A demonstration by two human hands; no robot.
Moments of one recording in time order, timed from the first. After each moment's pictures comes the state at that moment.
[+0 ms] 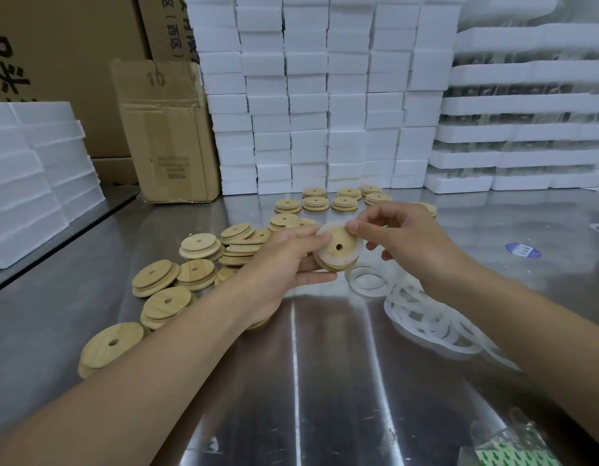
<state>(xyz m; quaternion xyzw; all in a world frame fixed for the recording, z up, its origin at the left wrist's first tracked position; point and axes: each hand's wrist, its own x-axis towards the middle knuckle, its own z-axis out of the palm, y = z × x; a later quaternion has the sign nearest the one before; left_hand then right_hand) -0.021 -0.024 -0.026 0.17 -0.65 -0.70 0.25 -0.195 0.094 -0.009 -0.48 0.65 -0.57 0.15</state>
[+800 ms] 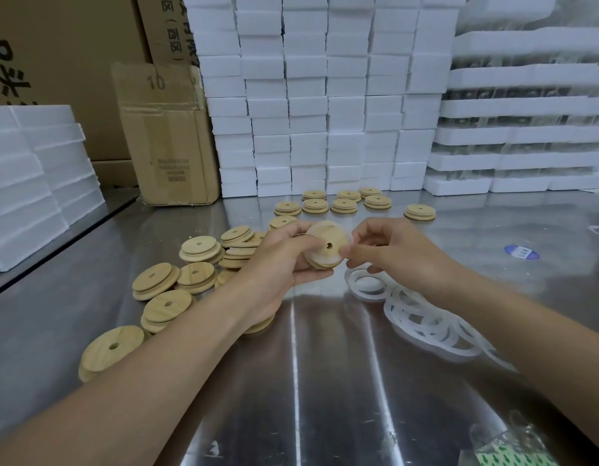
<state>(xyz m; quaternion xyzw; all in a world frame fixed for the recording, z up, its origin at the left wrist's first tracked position) -0.022 -0.025 -0.026 0.21 -0.62 -0.70 0.29 -0.191 0.095 -0.014 -0.50 0.68 -0.49 0.22</state>
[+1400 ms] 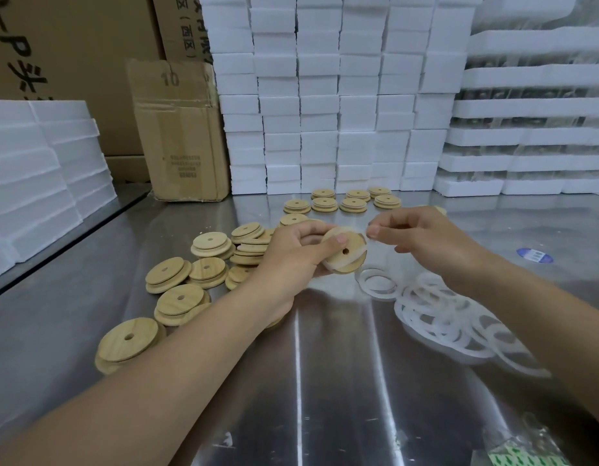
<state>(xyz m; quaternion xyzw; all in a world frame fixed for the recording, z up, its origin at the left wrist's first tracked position) -0.025 -0.018 -0.027 0.22 -0.66 -0.64 0.34 -0.209 0.098 -0.002 -0.50 0.68 -0.50 0.20</state>
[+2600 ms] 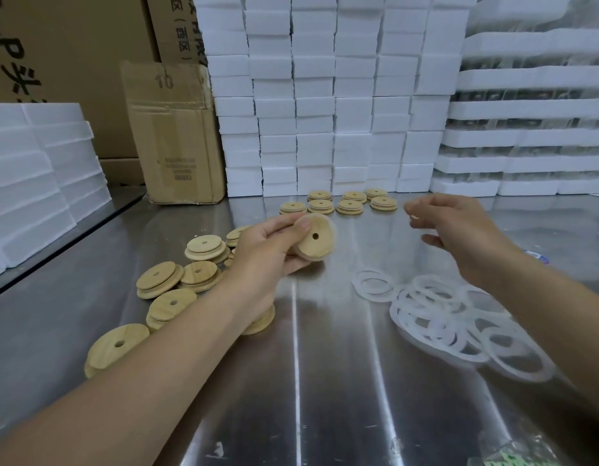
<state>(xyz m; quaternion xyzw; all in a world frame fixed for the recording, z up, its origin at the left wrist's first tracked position) -0.018 -0.041 -0.029 0.24 -0.53 -0.70 0.41 -0.238 0.105 0.009 -0.34 0.68 -0.63 0.16</state>
